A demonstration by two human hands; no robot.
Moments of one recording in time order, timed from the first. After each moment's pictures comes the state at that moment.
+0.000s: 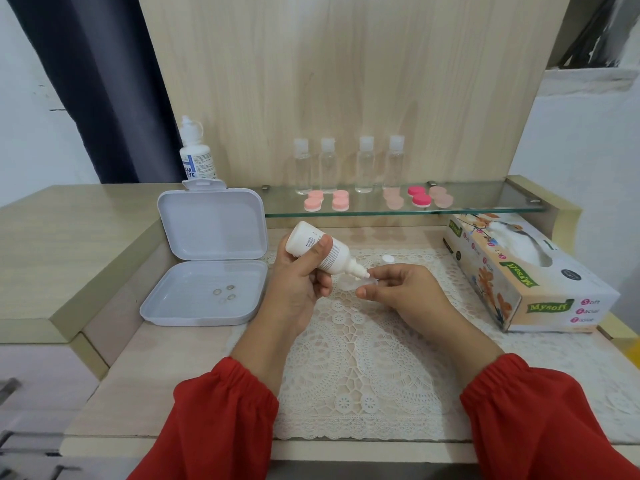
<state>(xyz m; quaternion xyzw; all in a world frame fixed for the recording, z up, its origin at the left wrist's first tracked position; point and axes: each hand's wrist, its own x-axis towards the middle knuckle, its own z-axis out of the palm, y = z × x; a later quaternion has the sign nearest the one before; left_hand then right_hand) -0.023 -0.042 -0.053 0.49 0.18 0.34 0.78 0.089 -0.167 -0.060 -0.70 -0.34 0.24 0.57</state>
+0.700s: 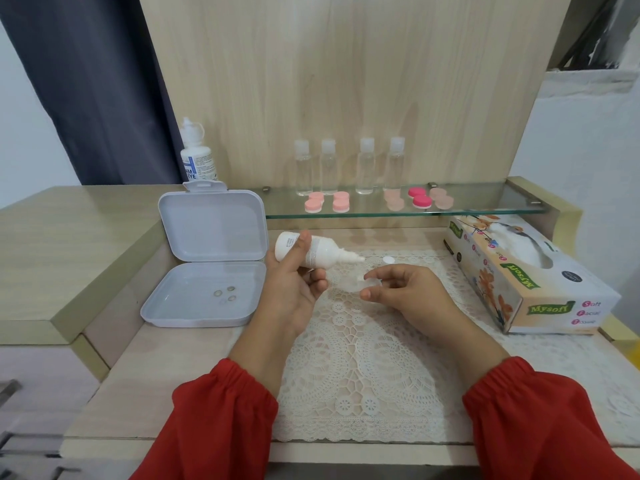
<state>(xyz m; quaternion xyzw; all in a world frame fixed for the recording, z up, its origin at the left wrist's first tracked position) -0.023 -0.037 -0.052 0.39 0.24 0.37 0.81 0.096 -0.169 -0.065 -0.73 -0.36 0.22 0.54</state>
